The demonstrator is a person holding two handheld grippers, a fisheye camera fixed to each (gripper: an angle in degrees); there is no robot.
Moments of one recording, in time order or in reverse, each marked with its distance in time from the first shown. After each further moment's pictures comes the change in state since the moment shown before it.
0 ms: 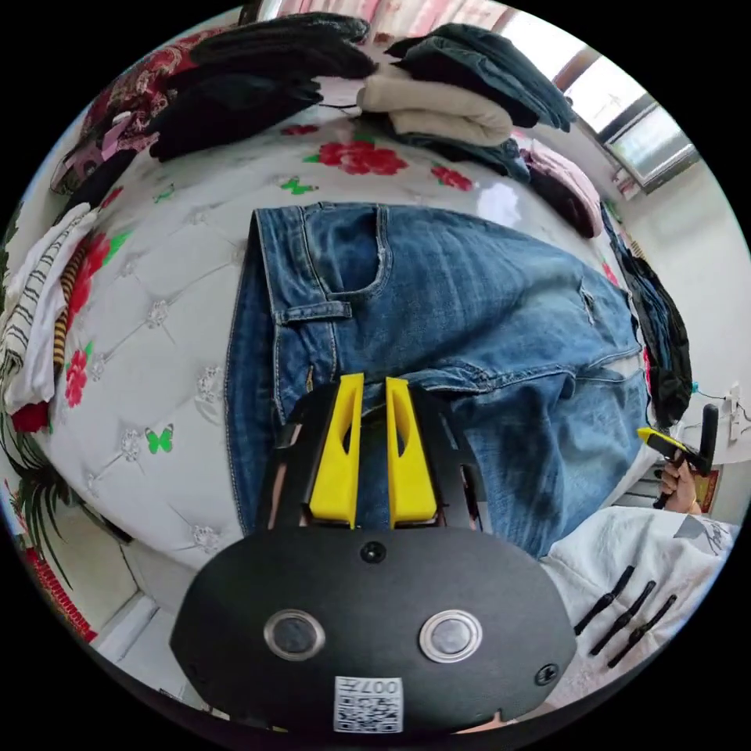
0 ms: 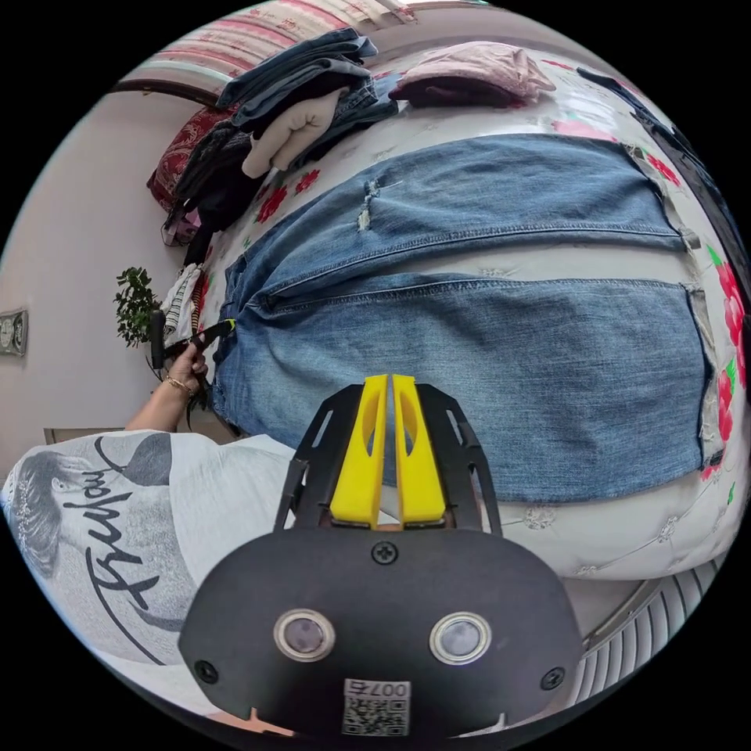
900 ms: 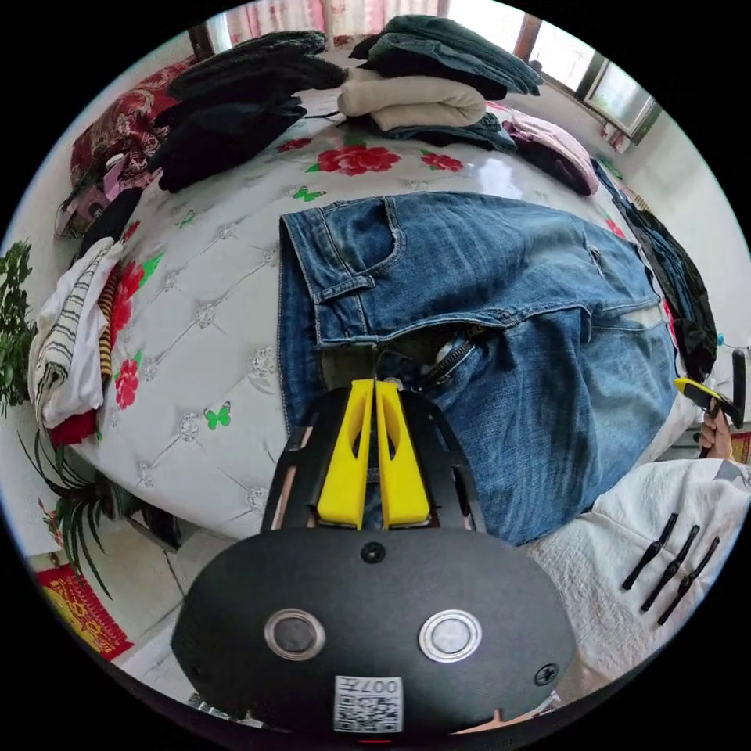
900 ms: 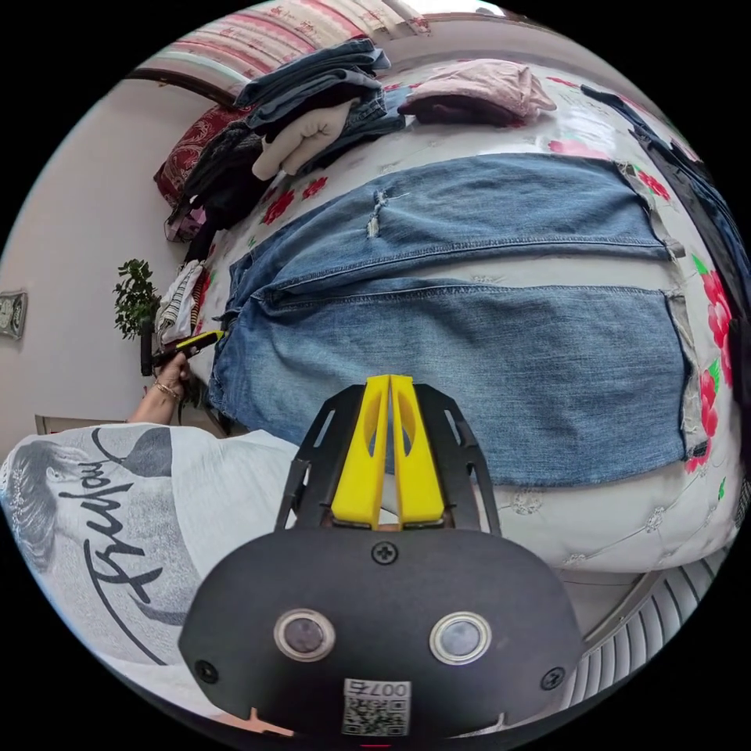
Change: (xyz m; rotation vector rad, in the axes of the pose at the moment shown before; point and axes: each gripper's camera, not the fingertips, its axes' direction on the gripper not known) left arm 0.003 0.038 -0.037 -0.077 -0.126 0.068; right arm 0.021 0.062 -0.003 0.028 0.041 -0.033
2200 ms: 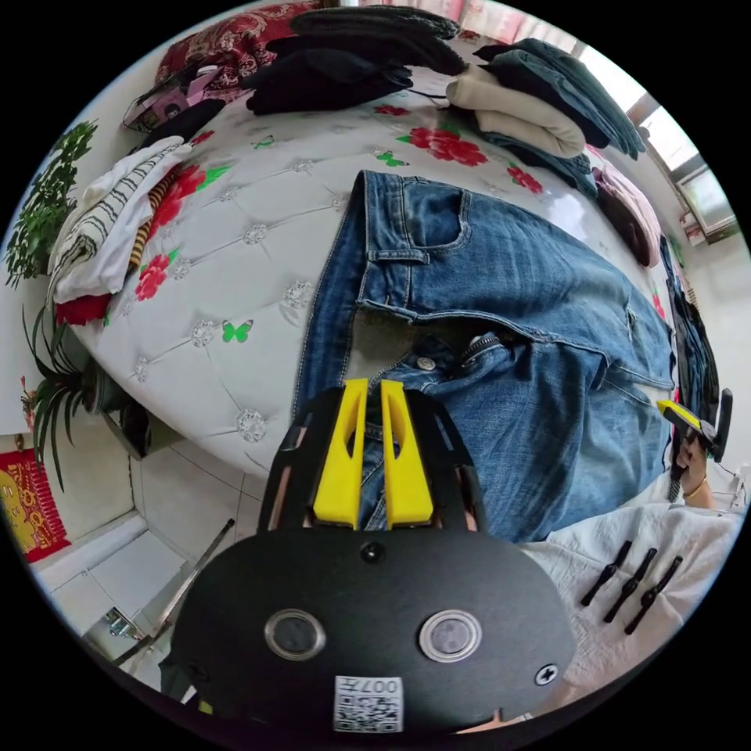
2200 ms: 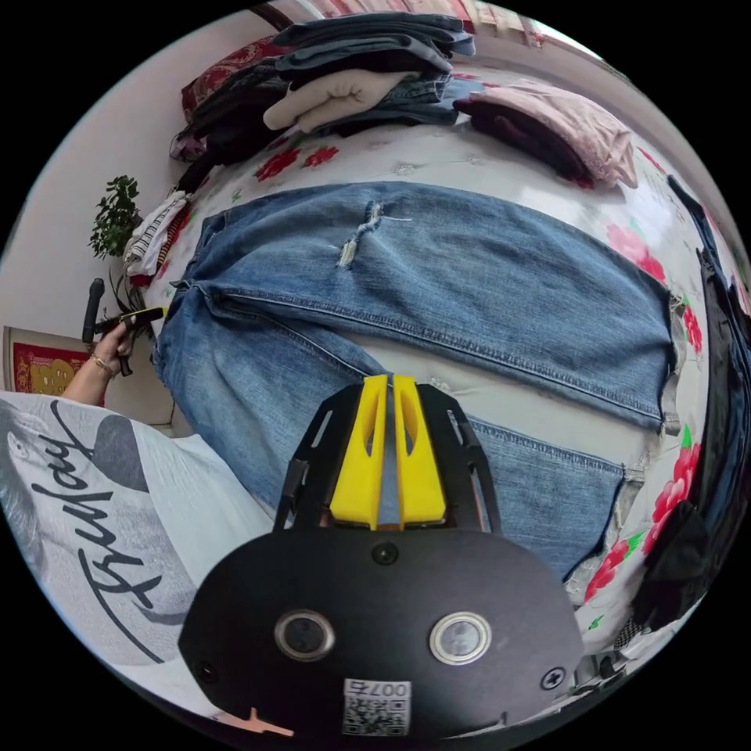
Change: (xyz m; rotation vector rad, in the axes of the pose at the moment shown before) left arm 0.051 0.010 0.002 -0.127 -0.014 -0.260; right arm 0.001 -0.052 0.035 -0.141 0.176 -0.295
